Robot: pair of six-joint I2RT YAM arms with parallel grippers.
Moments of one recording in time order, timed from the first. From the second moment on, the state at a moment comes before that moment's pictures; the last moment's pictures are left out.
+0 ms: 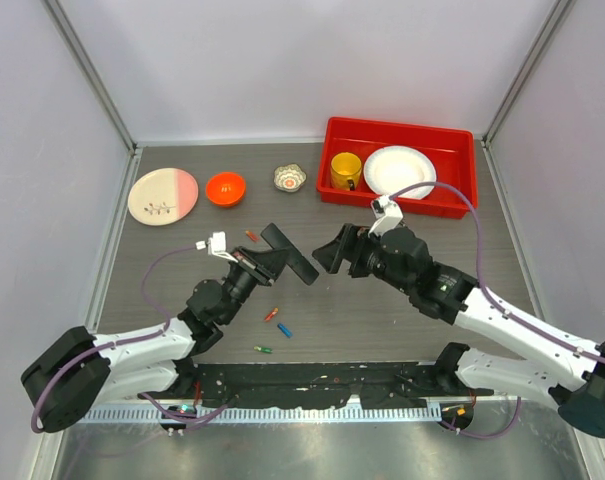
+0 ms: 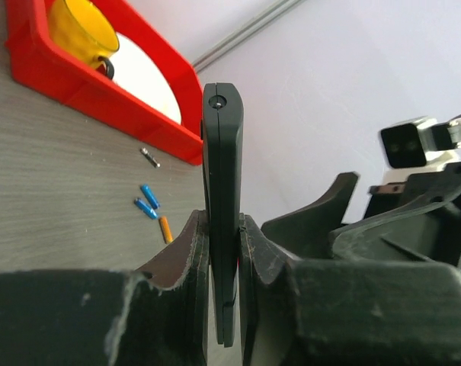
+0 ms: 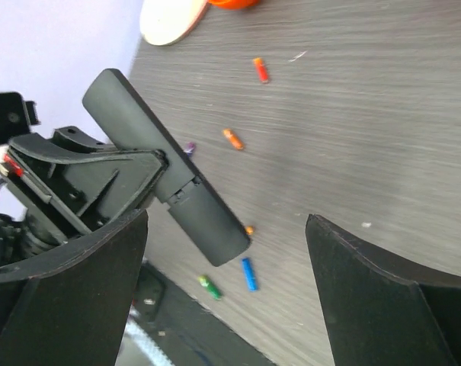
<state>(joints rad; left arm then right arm) -0.86 1.03 0.21 1.03 -0.29 -0.93 0.87 0.96 0.75 -0.12 0.10 0.81</state>
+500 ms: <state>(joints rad) -0.74 1.32 0.23 1.18 0.04 -1.22 1.02 1.14 1.11 -0.65 0.29 0.48</state>
